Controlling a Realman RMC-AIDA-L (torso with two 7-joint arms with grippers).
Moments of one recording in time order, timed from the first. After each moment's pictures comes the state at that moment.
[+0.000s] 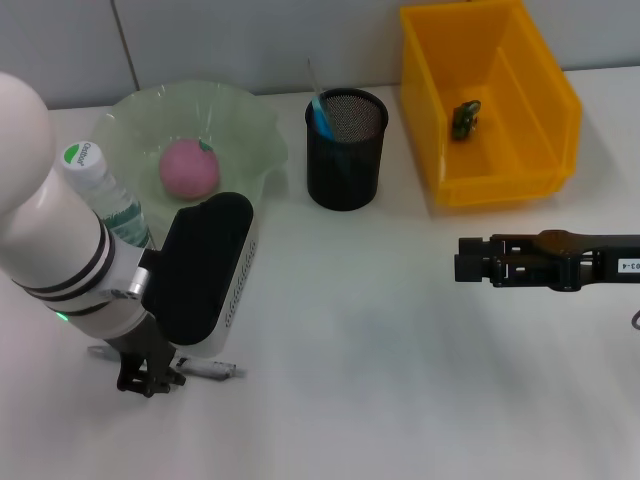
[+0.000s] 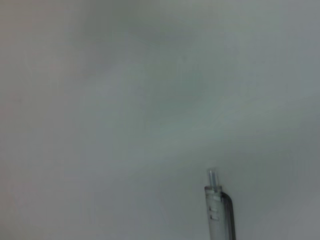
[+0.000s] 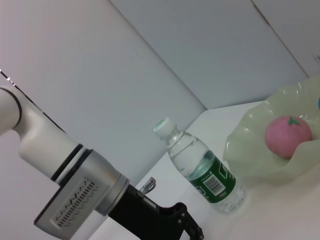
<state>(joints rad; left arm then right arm) -0.64 -2.07 1.76 1.29 2.67 1.50 -1.74 0.46 1.90 -0.92 -0.50 -1.70 -1.70 1.75</state>
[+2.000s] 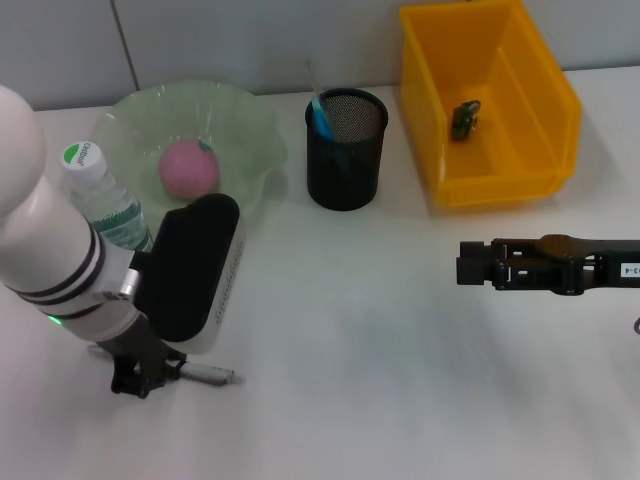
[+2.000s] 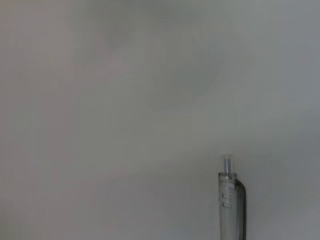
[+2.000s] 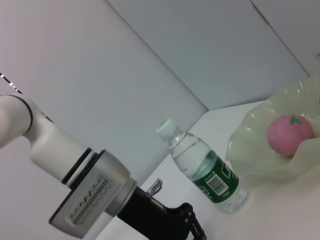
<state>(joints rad) -0.63 -2.07 1.75 1.25 2.67 1.47 -1.73 0.45 1.90 -0.91 -0.50 -1.70 -1.71 1.75</state>
